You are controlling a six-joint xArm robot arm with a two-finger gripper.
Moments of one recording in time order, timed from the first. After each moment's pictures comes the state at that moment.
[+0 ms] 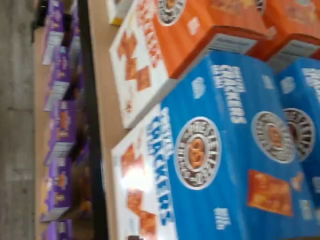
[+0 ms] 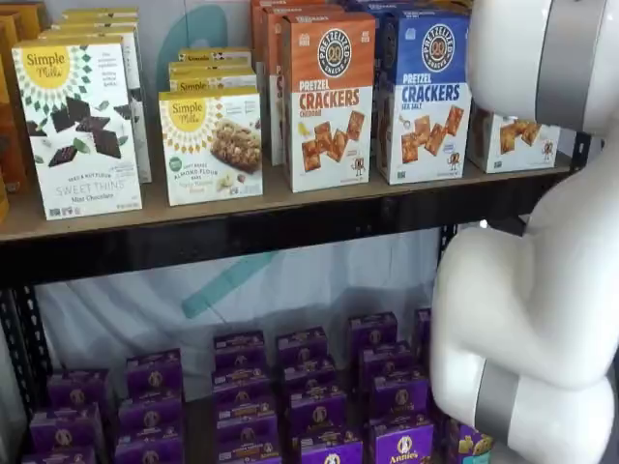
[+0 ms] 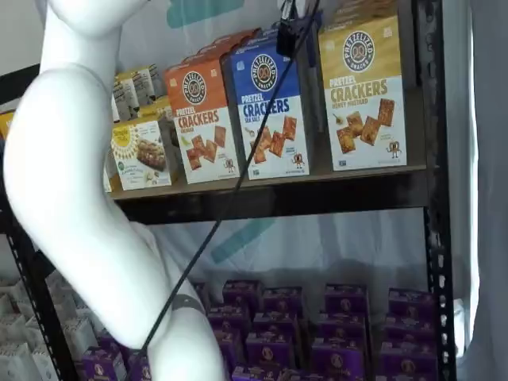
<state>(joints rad) -0.89 -0.39 -1.52 0.72 1.79 -2.13</state>
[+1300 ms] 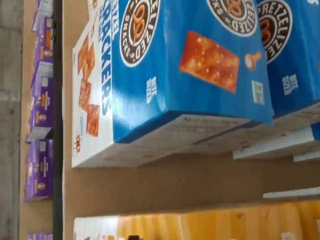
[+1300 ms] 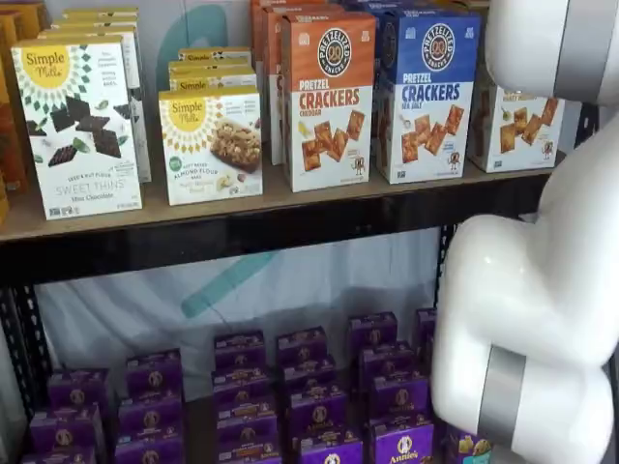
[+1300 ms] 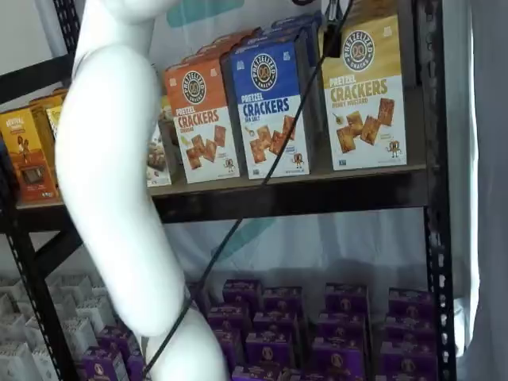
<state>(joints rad) -0.78 -0.20 -1.66 0.54 1.62 -2.20</state>
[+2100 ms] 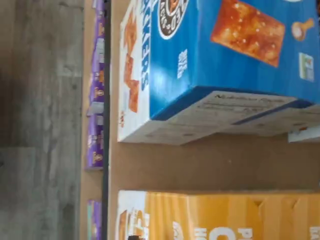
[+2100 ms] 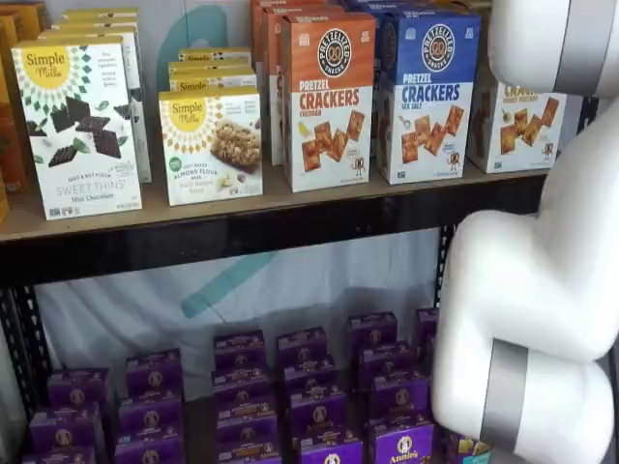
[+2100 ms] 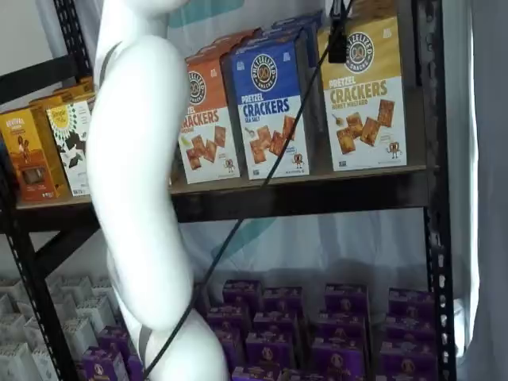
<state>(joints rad) -0.71 -0.08 -1.83 0.35 1.76 -2.15</state>
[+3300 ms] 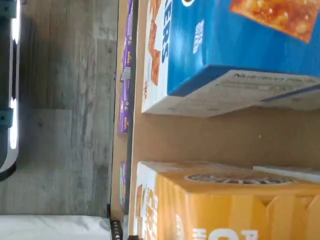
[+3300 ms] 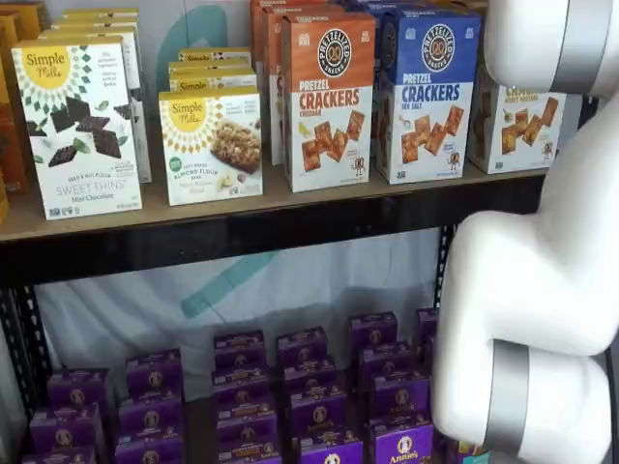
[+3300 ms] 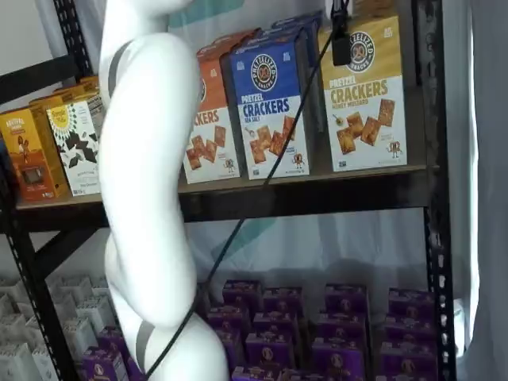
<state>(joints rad) -0.61 -0.03 -1.90 0.18 1.79 -2.13</state>
